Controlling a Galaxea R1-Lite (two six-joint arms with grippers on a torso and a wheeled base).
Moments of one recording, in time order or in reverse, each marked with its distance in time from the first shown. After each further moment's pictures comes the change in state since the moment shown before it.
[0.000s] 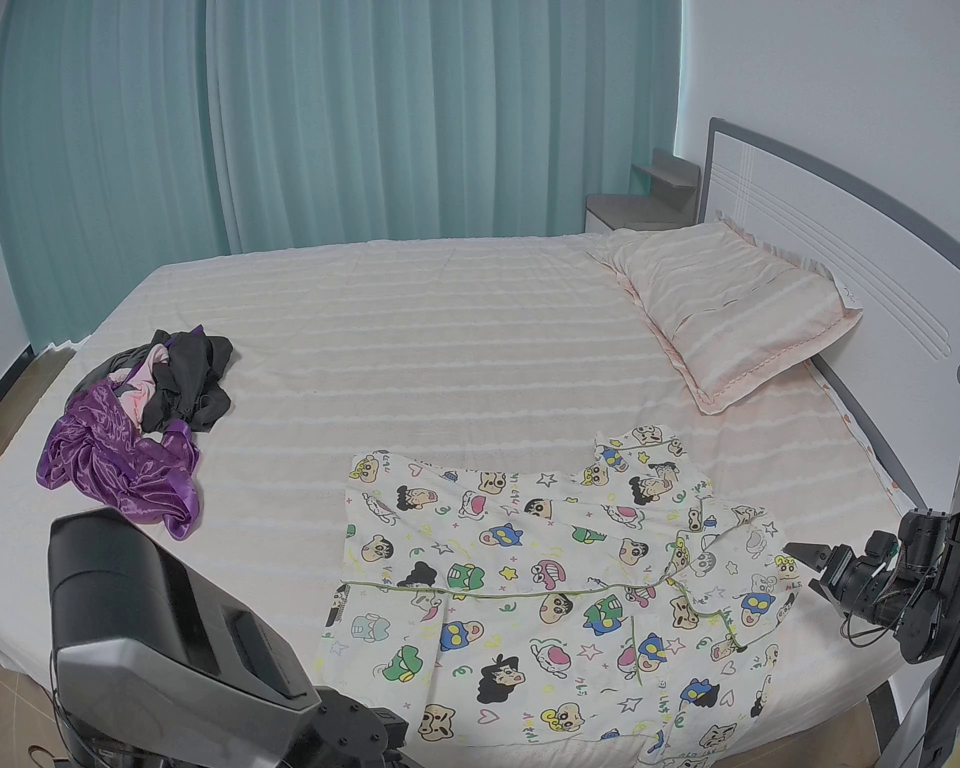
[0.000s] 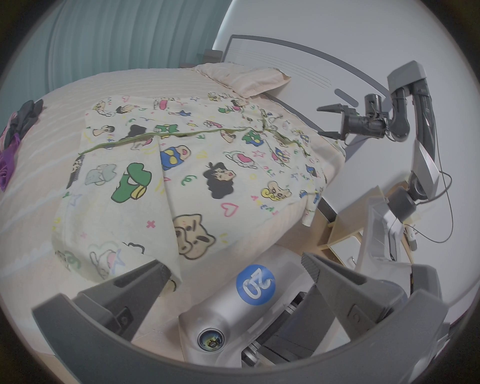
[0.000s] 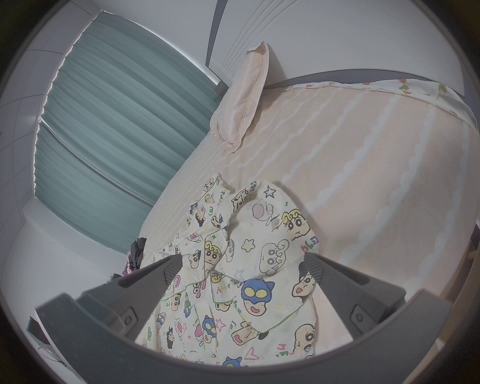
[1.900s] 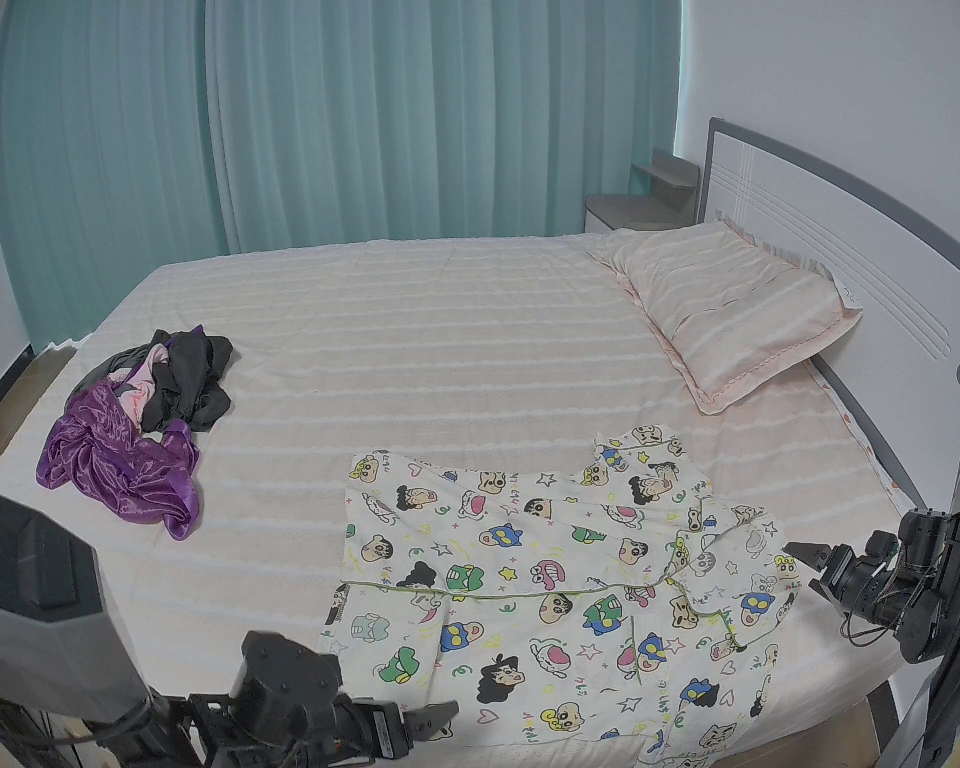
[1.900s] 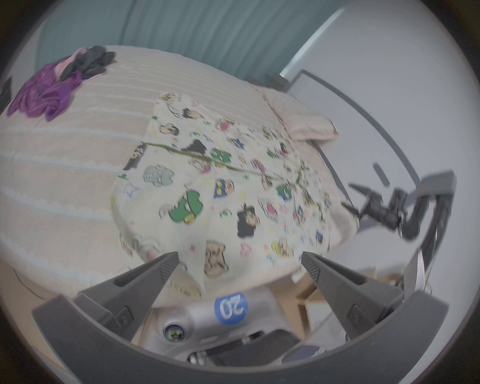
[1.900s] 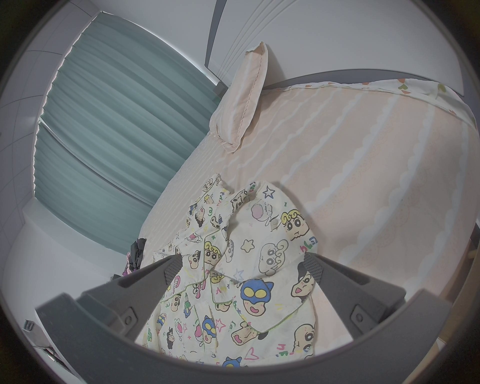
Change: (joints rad) left arm 0.078 -0.363 -0.076 0.390 0.103 -0.399; right arm -0.003 0.001 0.000 0.000 0.000 0.002
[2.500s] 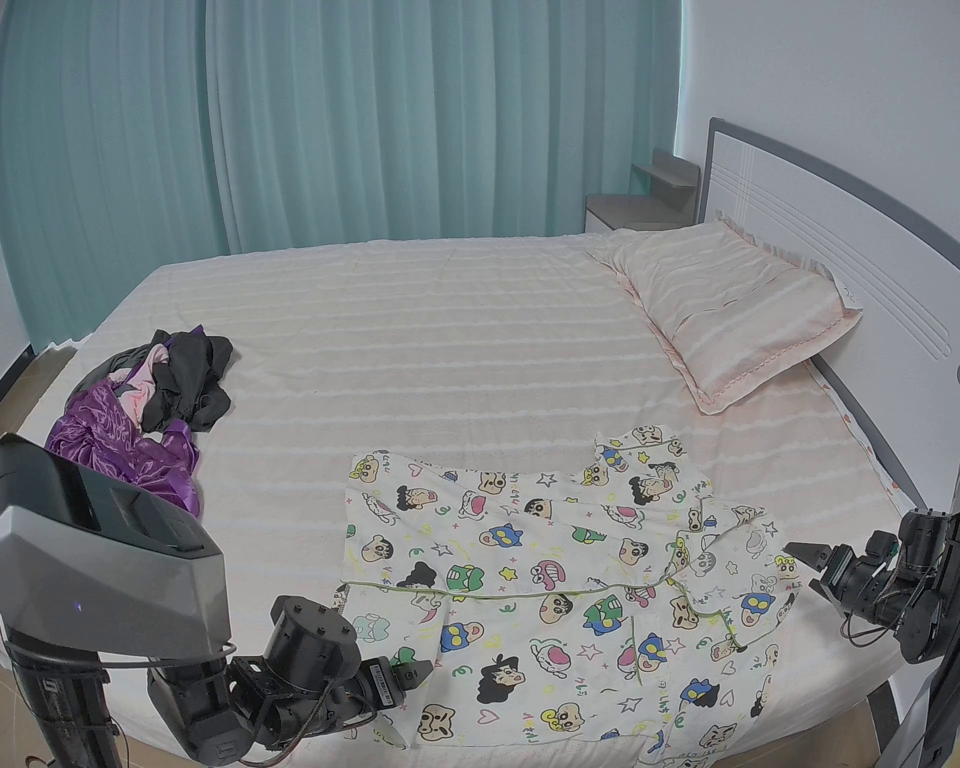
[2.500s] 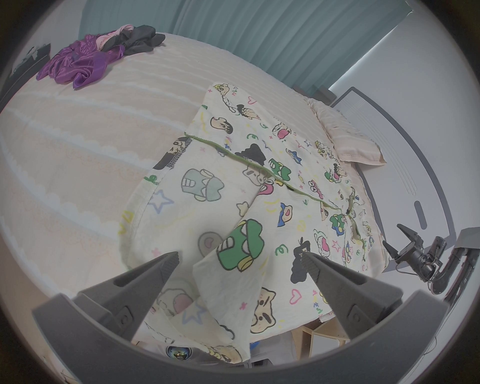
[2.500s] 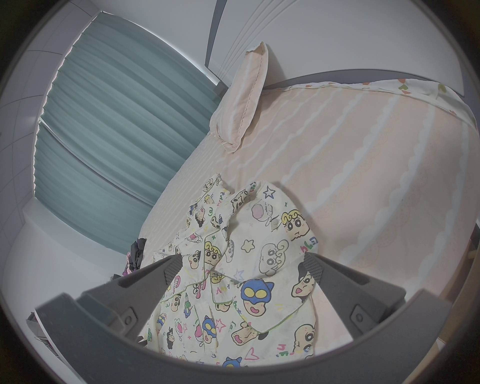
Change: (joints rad) left arm 0.193 0.237 -0.135 -0.008 0.006 -0.066; right arm 0.001 -0.001 0.000 0.000 0.000 0.000
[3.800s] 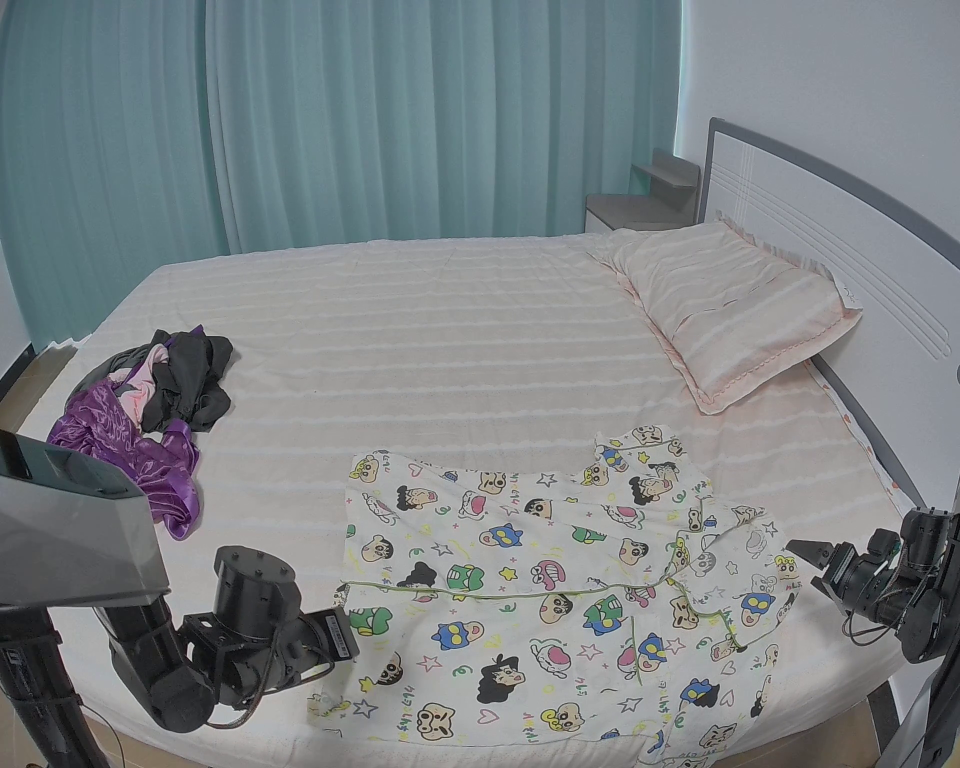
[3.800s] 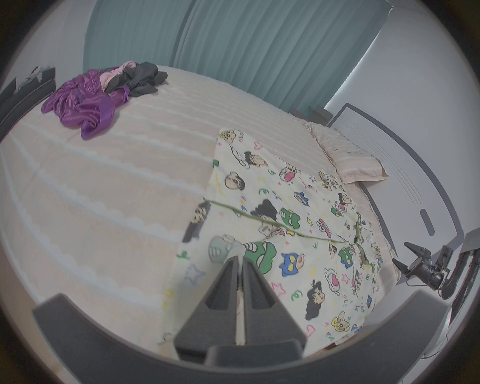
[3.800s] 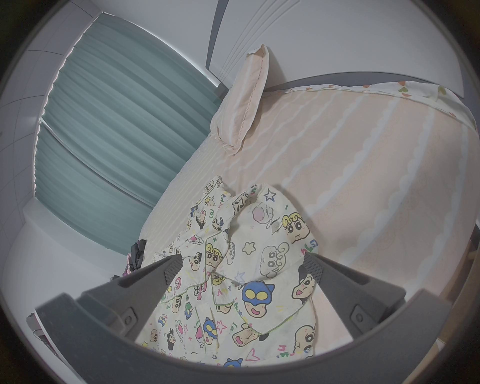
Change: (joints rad) left arm 0.165 -0.096 -0.009 -0.007 0.030 0.193; right arm -0.004 -0.010 0.000 0.000 -0.001 0.001
